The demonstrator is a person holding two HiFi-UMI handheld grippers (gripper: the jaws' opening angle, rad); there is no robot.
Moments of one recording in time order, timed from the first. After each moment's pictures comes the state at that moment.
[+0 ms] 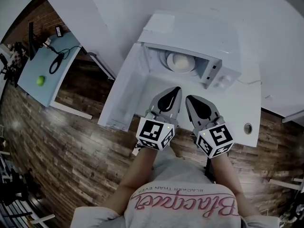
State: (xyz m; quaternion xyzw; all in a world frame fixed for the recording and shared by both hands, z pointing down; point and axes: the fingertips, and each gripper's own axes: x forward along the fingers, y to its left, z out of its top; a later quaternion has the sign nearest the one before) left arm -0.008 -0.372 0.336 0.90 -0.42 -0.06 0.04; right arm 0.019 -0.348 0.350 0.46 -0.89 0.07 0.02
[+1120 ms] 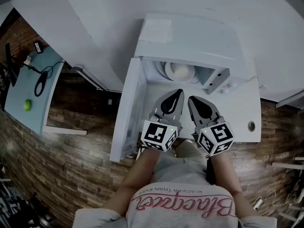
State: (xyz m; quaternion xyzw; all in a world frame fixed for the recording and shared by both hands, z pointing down) left arm -0.027 -0.445 0.361 0.93 -0.35 -0.08 0.07; right arm 0.003 -0.423 0.382 0.54 -0.83 0.11 0.05
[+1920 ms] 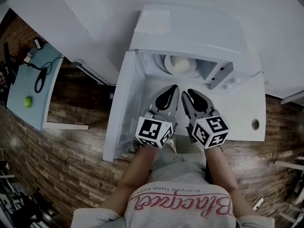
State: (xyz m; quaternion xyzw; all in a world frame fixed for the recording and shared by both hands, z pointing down) left arm -0.030 -0.457 0.391 0.92 -0.37 -0.06 0.08; right arm 0.005 -0.445 0.425 0.54 -0.82 0.18 0.01
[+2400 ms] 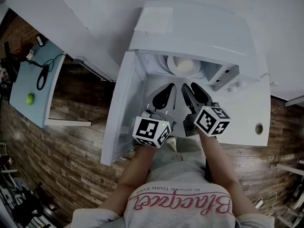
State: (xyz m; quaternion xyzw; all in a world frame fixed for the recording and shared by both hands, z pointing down) left arm -0.040 -0.479 0.405 0.91 -0.40 -0.05 0.08; right arm 0.022 -0.492 0.463 0.54 -0.78 0.31 -0.10
